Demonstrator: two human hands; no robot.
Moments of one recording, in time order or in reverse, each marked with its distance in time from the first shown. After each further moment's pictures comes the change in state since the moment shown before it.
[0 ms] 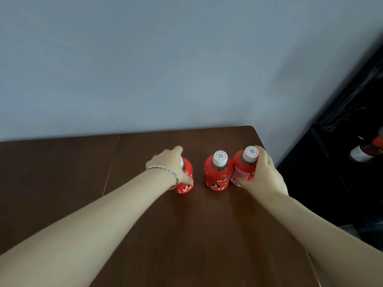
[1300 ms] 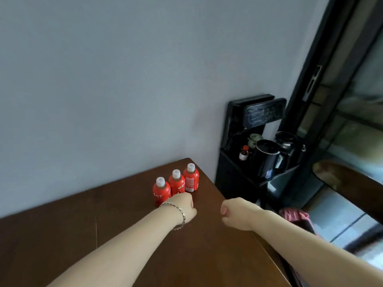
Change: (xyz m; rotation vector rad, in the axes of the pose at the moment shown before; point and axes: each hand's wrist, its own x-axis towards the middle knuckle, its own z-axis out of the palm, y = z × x) left_hand -0.220 0.035 -0.048 0.029 -0.169 0.515; right_hand -0.229 -0.080 -0.121 -0.371 -0.325 0.157
